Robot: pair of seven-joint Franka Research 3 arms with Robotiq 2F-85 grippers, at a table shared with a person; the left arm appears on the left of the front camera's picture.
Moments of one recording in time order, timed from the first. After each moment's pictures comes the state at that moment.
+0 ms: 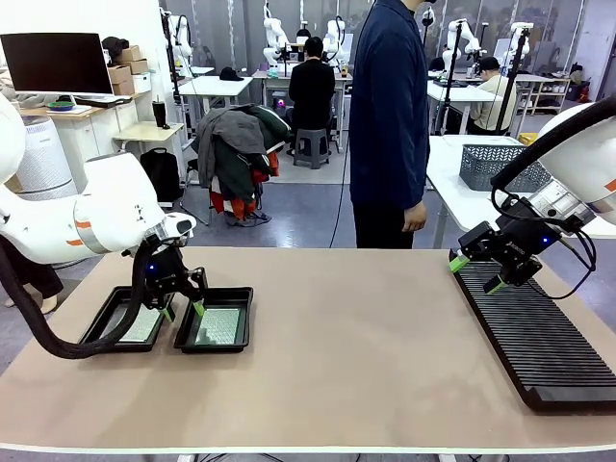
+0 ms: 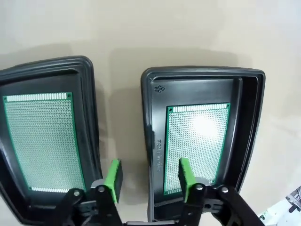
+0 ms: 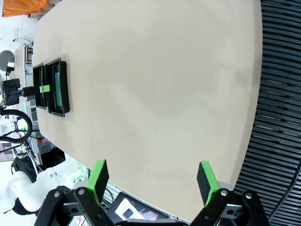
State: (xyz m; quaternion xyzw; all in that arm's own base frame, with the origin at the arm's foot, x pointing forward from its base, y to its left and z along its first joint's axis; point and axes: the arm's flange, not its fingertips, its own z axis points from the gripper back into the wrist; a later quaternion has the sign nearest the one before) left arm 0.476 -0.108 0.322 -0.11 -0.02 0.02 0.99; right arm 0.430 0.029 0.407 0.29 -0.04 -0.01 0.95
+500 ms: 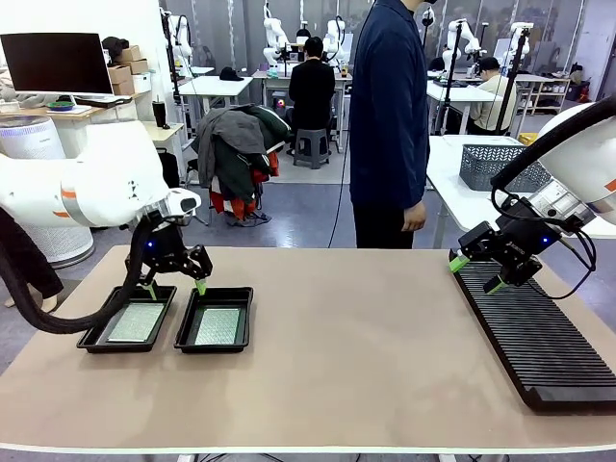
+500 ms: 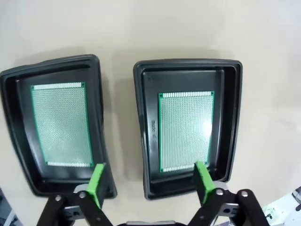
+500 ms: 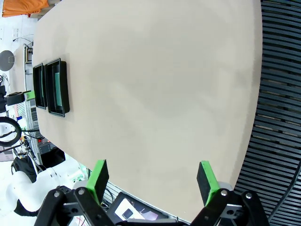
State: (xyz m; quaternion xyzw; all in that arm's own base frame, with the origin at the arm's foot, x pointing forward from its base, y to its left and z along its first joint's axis) left arm 0.457 -0.124 0.384 -0.06 -0.03 0.00 1.00; right arm 0.430 0.029 0.407 0.29 -0.04 -0.01 0.95
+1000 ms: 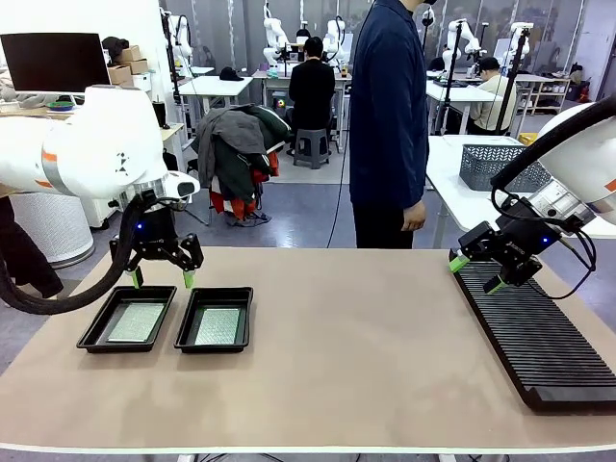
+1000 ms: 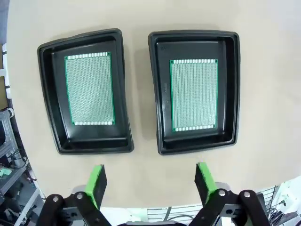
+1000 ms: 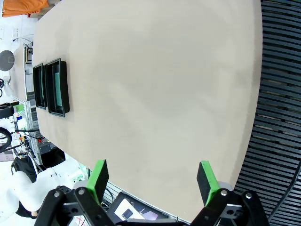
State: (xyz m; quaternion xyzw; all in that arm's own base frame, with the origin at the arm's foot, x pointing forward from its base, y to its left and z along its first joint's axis) left arm 0.429 -0.131 0.433 -0.01 -0.01 -0.01 1.00; right arm 0.430 0.029 0.407 0.29 -0.04 -0.01 0.95
